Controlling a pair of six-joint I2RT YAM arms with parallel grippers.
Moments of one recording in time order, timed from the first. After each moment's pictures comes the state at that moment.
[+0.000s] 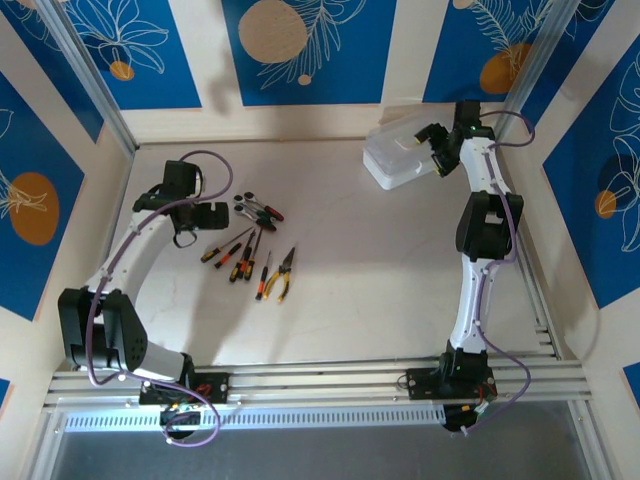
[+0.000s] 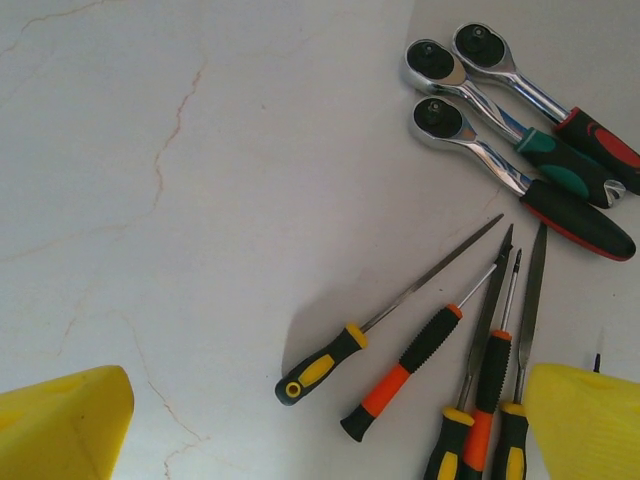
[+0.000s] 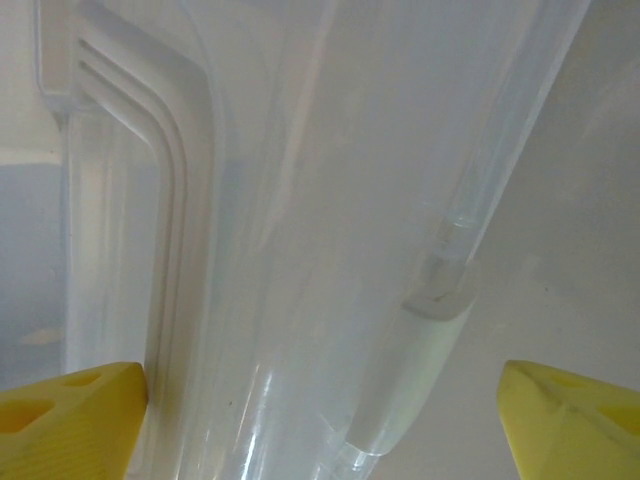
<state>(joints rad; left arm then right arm) -0.12 1.45 1.20 -0.75 -0.11 -0.12 -0.12 2.41 2.26 -0.79 -0.30 0.85</state>
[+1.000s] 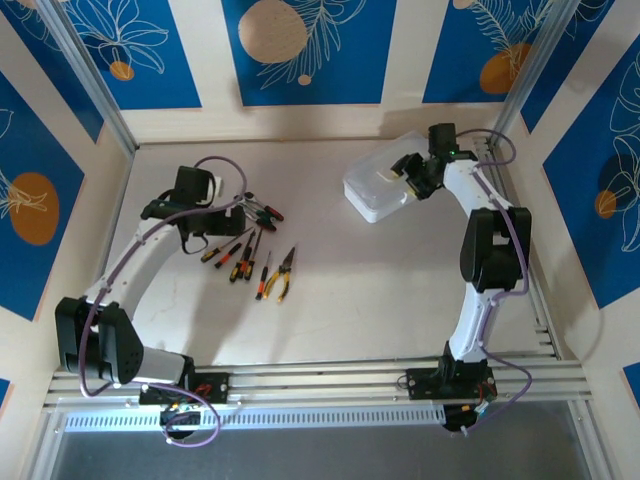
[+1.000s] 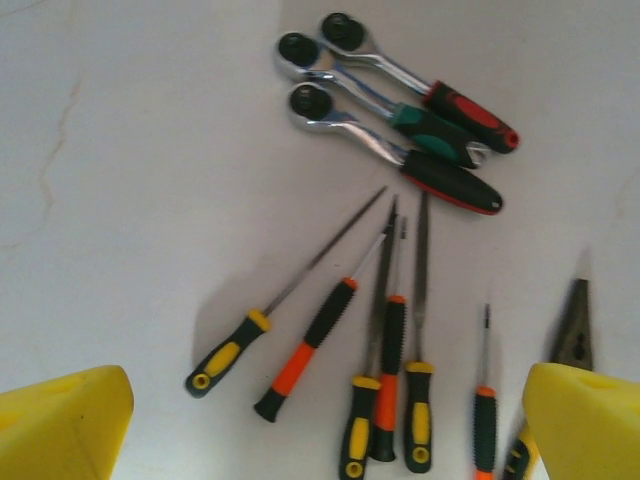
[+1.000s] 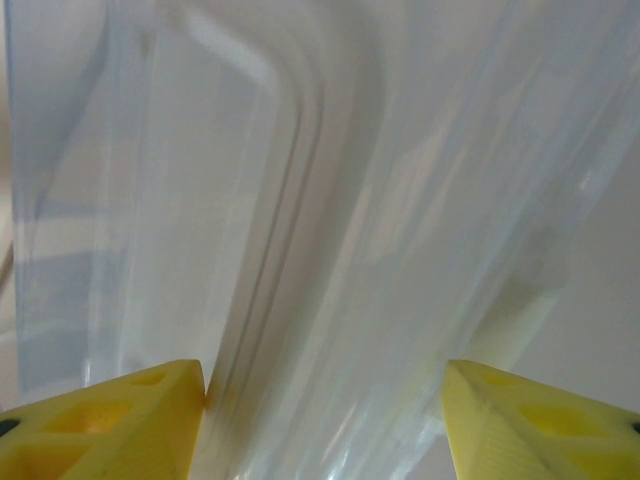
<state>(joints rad) -0.23 1.39 1.16 -0.73 -0.03 -0.12 0.05 1.95 1.59 -0.64 -0.29 0.81</state>
